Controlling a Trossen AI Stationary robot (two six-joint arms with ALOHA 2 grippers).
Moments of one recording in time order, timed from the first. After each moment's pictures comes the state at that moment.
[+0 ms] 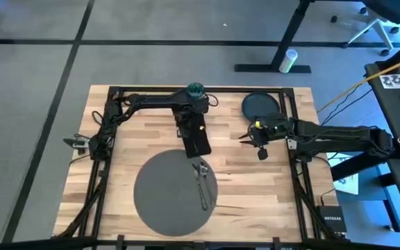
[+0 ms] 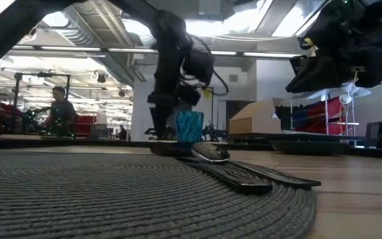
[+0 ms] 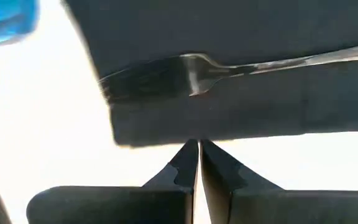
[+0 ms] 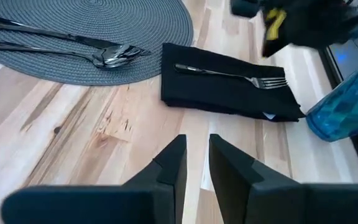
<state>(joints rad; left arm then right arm) 0.35 2.10 1.69 -1.15 -0.21 0.22 -0.26 0.81 0.38 -0.14 -0.26 -0.50</state>
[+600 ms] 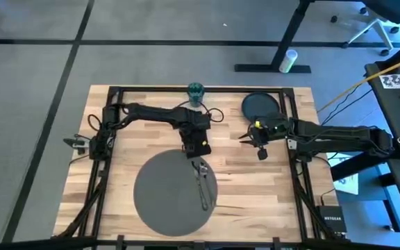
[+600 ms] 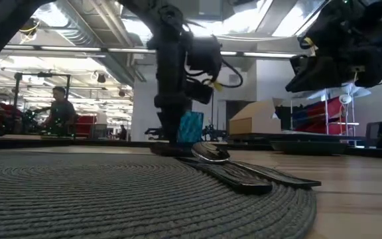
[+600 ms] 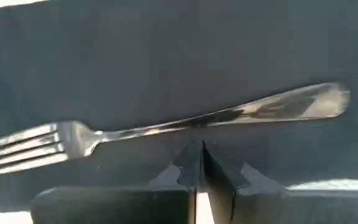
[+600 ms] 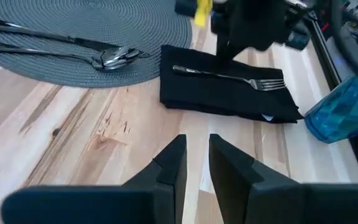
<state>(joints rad) 0.21 2.07 1.53 -0.90 -0.11 0.13 -0.26 0.81 0.38 -0.13 -0.26 -0.50</state>
